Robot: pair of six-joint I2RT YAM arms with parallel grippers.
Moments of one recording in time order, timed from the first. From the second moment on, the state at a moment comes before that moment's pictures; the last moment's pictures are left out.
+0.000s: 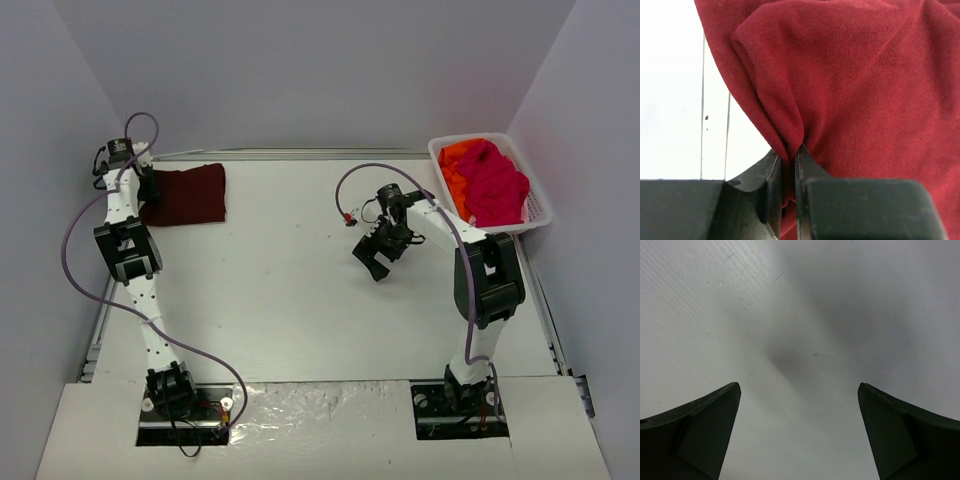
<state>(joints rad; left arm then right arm) 0.33 2.62 2.52 -0.85 0.12 0.14 0.35 1.87 1.35 -0.88 -0.24 -0.61</state>
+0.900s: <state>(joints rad) 0.34 2.52 2.40 -0.74 0.06 0.15 0.33 1.88 1.35 -0.88 -0.24 -0.61</state>
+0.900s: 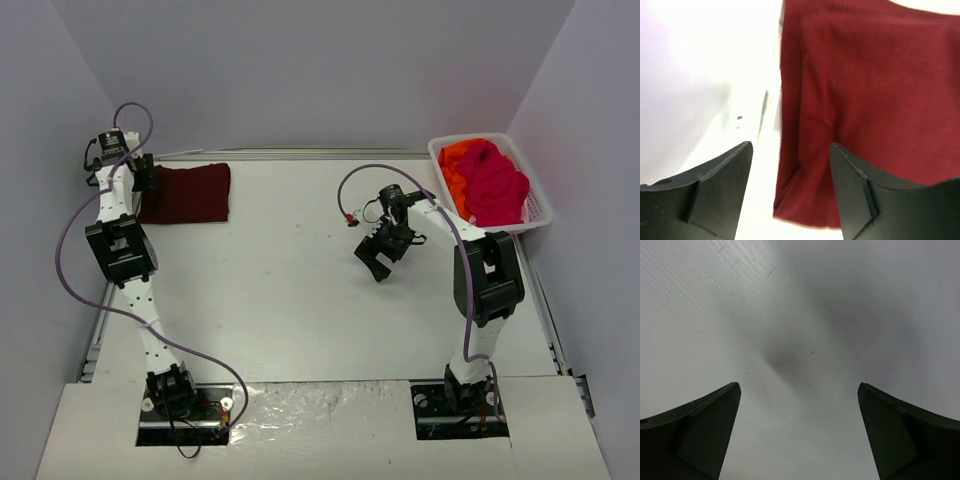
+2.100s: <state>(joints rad) 0.15 0.87 0.91 -0.45 0.42 0.12 0.01 1.48 1.26 -0.68 -0.43 -0.43</state>
